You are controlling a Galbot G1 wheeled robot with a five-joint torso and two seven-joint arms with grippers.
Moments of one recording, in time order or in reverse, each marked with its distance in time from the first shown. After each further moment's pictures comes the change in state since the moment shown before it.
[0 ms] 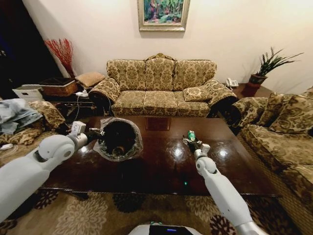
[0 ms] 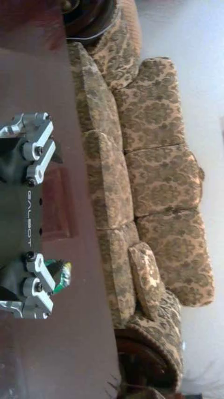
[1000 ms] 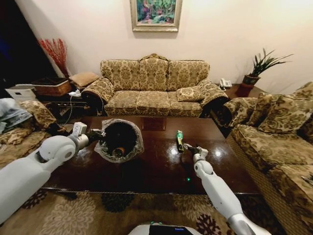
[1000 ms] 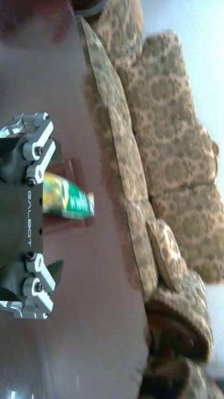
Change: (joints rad) left arm 0.004 0.005 0.004 -0.007 -0.010 -0.013 0.015; right arm 0.064 0.076 -0.025 -0.230 0.016 0.082 -0.109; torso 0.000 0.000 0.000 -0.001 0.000
